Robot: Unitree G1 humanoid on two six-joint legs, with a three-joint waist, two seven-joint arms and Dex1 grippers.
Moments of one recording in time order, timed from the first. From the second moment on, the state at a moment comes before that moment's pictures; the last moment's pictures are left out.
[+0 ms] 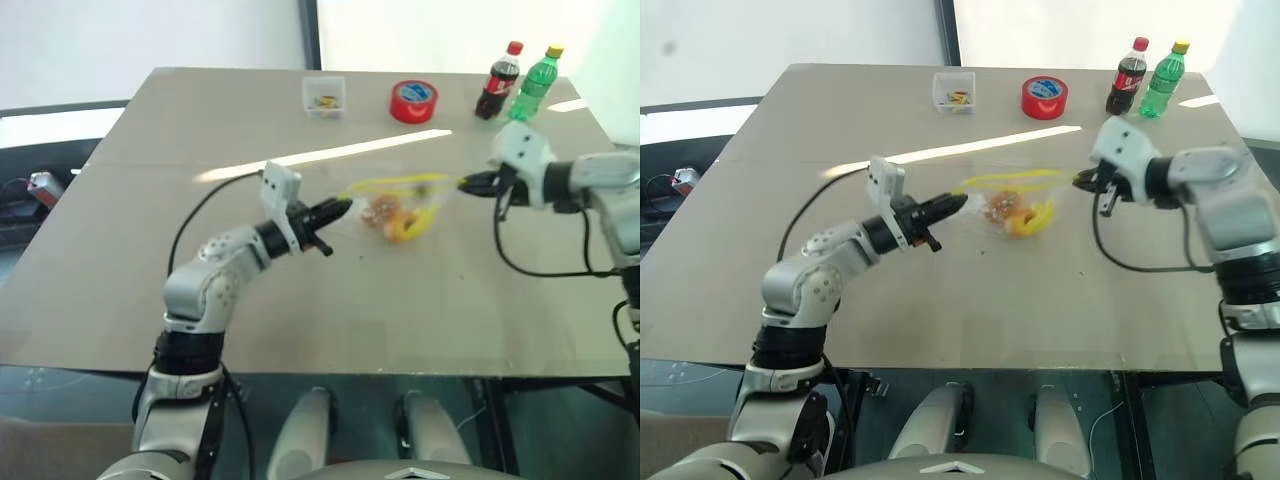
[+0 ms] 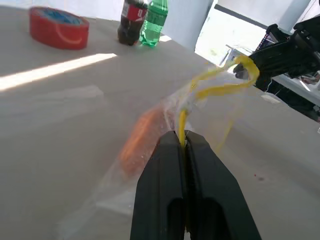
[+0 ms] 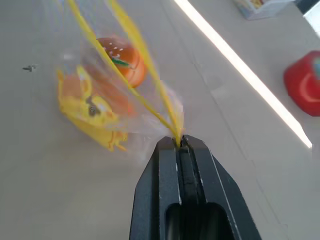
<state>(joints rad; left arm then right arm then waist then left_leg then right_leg) -0.56 0.39 0.04 -0.15 -0.58 0.69 -0.64 -0.85 -0.88 0.13 0.10 0.16 0.49 1.13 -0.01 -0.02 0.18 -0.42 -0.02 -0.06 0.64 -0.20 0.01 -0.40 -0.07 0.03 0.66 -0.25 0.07</state>
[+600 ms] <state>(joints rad) -0.56 0.41 -0.05 -0.17 -0.52 0.69 -0.67 -0.81 -1.02 0.11 -0.10 0.17 0.52 1.23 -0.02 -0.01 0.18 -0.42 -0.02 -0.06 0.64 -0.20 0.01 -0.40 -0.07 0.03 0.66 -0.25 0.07</state>
